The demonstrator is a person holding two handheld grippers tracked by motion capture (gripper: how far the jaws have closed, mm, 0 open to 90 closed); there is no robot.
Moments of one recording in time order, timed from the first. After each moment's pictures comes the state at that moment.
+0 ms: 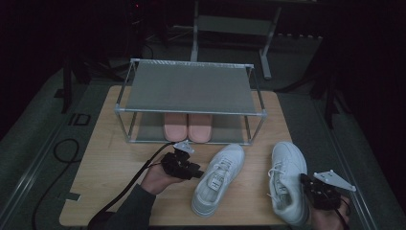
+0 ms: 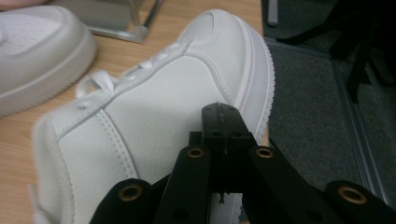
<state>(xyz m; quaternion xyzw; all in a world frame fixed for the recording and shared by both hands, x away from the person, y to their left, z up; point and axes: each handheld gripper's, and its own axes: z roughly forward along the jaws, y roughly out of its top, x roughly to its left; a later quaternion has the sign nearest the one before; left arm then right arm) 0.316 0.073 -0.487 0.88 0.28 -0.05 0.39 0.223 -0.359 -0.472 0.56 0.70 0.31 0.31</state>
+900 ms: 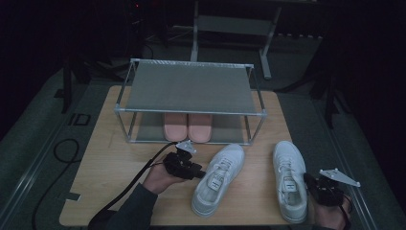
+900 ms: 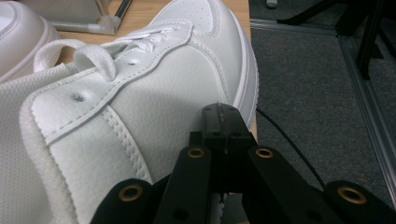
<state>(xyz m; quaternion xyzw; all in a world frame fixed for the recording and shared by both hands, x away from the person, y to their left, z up) 0.319 0.067 -0.490 0.88 0.28 -0.05 0.39 0.240 -0.384 -0.491 0.59 0.69 0.32 0.28</state>
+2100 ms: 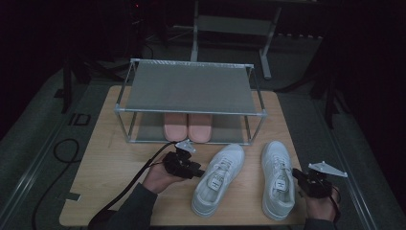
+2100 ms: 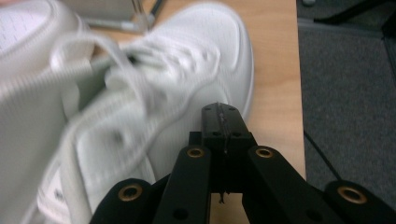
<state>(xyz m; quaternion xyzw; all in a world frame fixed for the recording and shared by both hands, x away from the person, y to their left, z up) 0.320 0.070 -0.490 0.88 0.28 -0.04 0.39 0.265 -0.368 -0.498 0.56 0.72 0.34 0.24</state>
